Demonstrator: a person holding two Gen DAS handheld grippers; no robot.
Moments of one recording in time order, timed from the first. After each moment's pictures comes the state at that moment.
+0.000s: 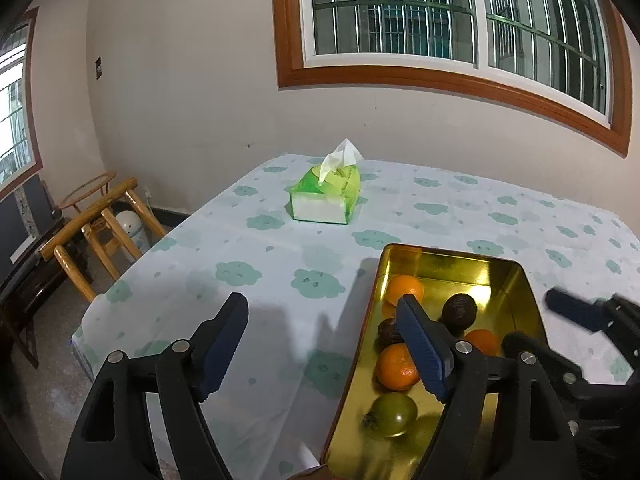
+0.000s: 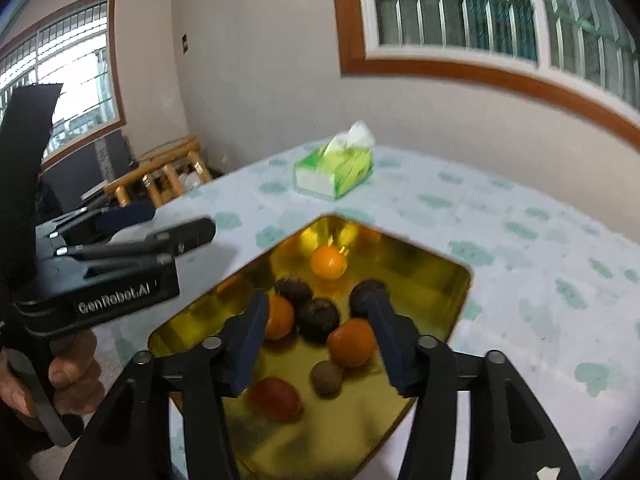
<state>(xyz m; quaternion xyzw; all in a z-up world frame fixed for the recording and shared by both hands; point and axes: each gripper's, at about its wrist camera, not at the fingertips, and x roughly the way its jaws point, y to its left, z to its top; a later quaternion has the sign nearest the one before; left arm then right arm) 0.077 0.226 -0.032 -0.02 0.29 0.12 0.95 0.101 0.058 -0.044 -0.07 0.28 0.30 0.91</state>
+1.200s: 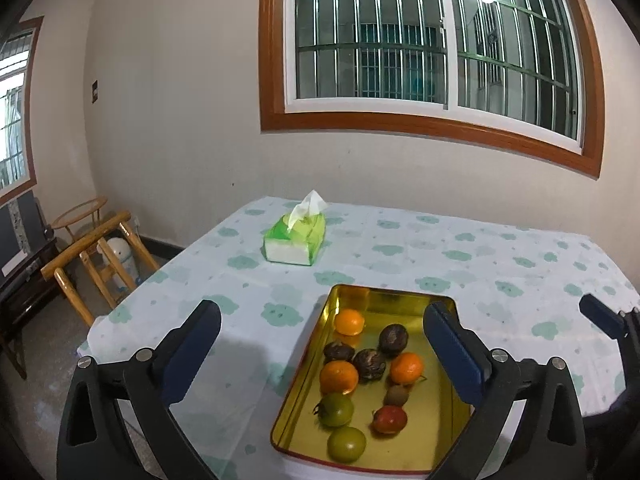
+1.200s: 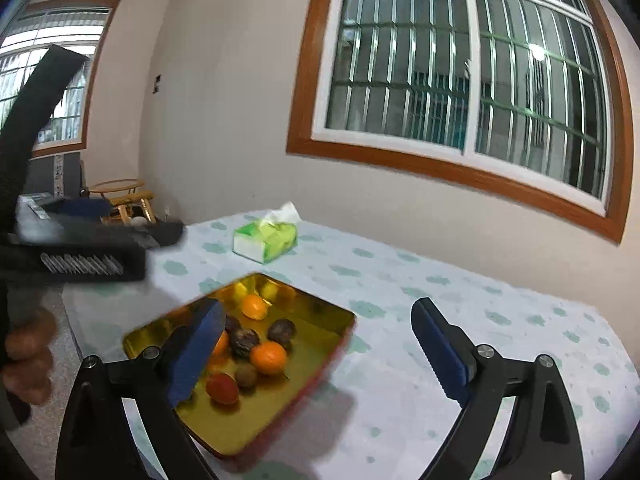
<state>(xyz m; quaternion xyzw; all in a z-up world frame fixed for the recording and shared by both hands) 0.034 0.172 0.024 -0.01 0.23 0.10 0.97 0.040 -0.007 -0.009 -0.10 0.15 0.20 0.96</state>
